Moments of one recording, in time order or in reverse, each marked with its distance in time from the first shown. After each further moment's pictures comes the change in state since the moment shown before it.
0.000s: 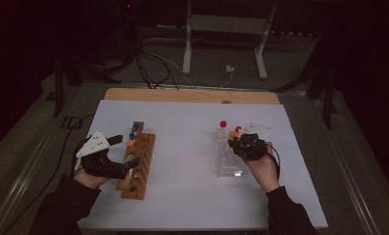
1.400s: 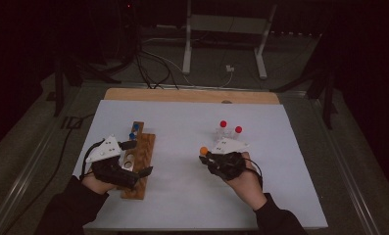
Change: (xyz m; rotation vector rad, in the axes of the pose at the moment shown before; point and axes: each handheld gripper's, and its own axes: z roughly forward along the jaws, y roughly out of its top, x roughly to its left) left arm -0.032 0.013 0.008 0.001 -0.141 0.050; right arm 0.093 0.013 -0.027 -0.057 0.214 -0.213
